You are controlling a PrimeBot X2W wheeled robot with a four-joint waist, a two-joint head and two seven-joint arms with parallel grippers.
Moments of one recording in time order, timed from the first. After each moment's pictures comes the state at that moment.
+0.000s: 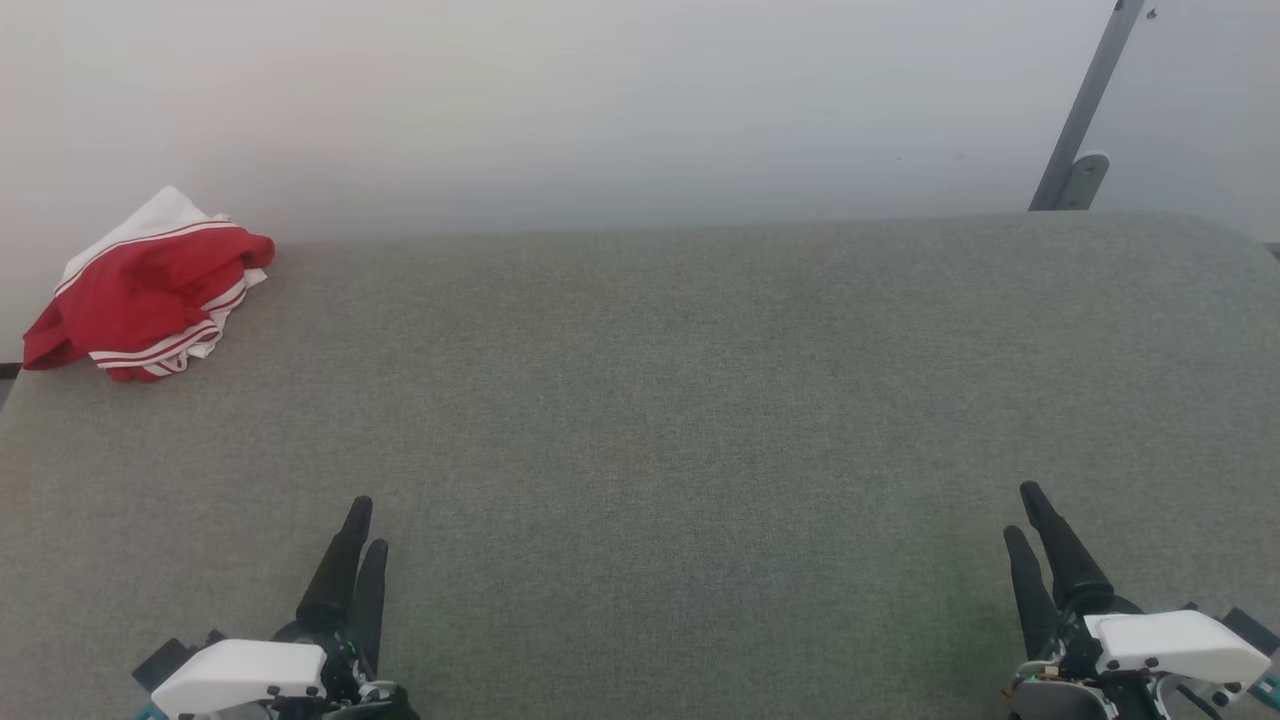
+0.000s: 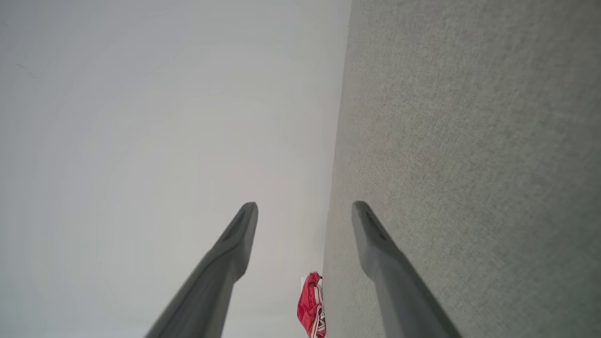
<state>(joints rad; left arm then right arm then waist) -0.05 0.04 0.11 0.30 -1.61 -0.13 0.11 -0.05 -0.04 -0.10 0.30 1.61 0.13 0.10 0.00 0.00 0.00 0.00</state>
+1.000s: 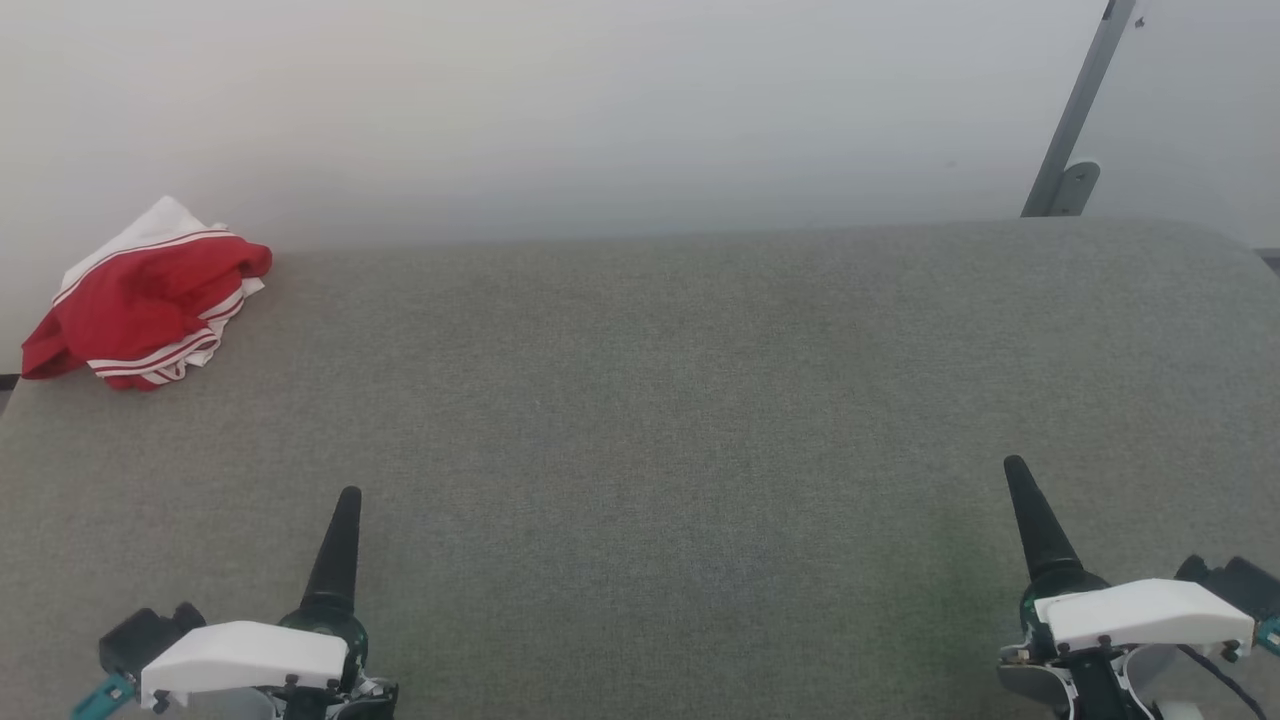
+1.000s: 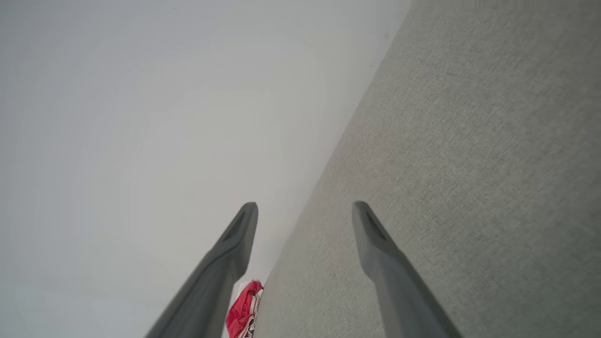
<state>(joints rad) -0.05 0.09 0.05 0.26 -1.33 -0.09 -0.03 -0.08 -0.05 -0.04 0.28 1.28 0.13 -0.03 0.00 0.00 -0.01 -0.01</state>
